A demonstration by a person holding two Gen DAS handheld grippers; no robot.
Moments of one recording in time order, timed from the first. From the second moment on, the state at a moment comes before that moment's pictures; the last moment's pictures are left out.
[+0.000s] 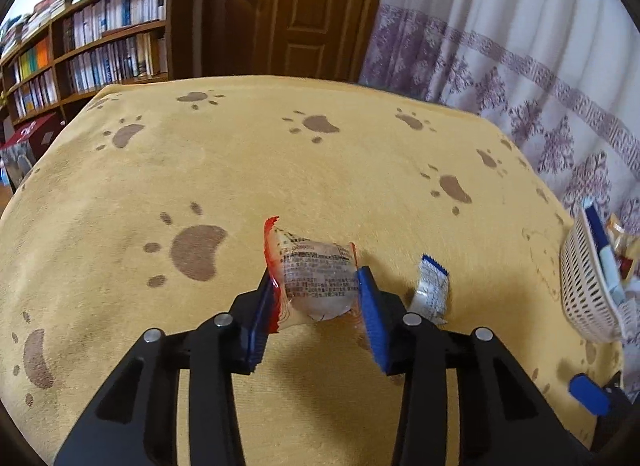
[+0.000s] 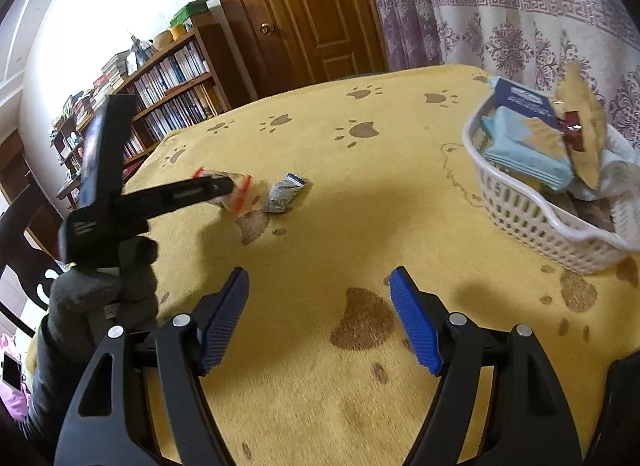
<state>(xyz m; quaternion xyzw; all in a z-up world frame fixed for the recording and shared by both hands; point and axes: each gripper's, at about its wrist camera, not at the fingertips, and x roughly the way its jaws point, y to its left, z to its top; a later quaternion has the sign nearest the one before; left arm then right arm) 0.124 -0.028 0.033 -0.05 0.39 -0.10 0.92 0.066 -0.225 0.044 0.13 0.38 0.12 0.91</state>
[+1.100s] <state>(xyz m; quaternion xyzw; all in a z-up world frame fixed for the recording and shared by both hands) 0.119 0.029 0.054 -0.14 0.36 -0.08 0.92 0.189 -0.145 0.020 0.03 0.42 0.07 0.90</state>
